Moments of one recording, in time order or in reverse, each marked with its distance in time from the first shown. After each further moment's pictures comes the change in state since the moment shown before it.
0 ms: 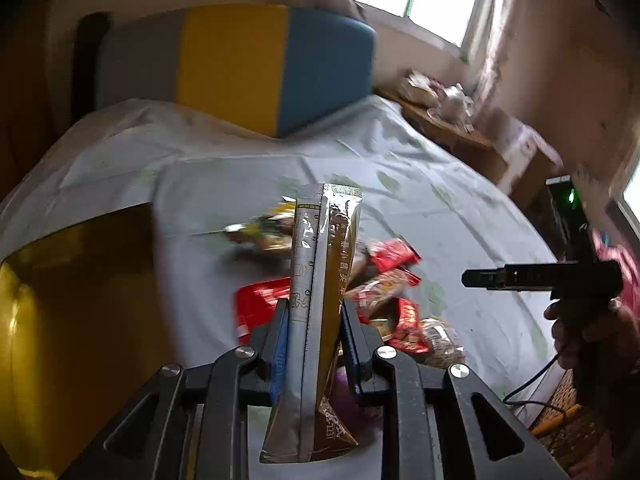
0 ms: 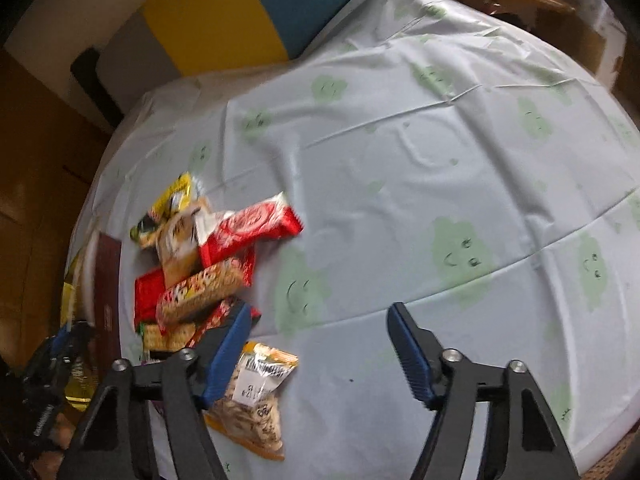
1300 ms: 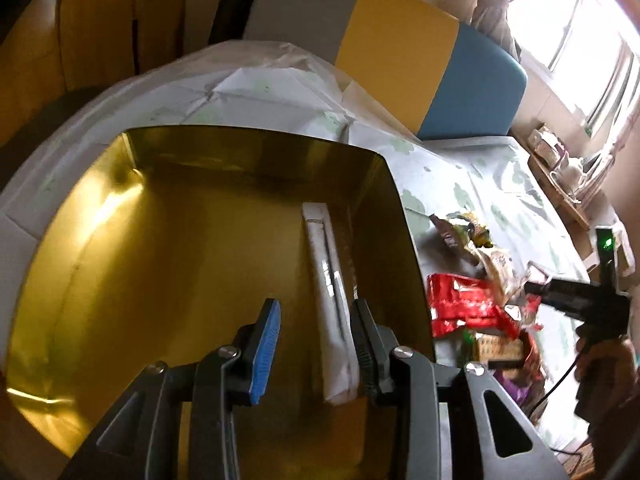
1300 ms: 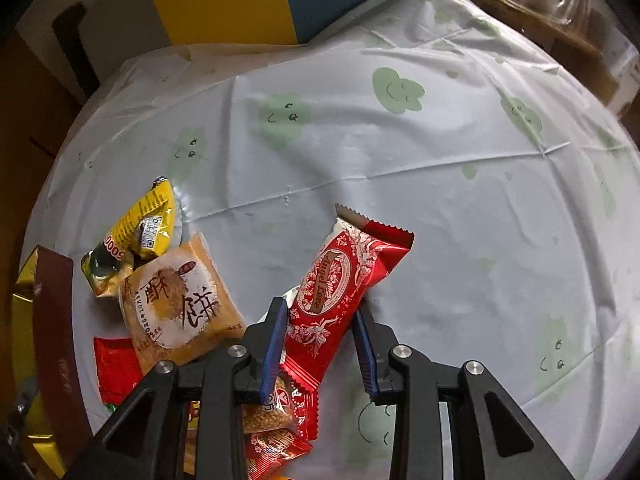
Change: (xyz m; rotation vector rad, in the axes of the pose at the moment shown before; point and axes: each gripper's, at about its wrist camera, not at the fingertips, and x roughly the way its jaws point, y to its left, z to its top) left arm -0.016 0.124 -0.043 -0.368 0.043 0.257; right arm 0.084 0.064 0.055 -0.083 0.024 -0.147
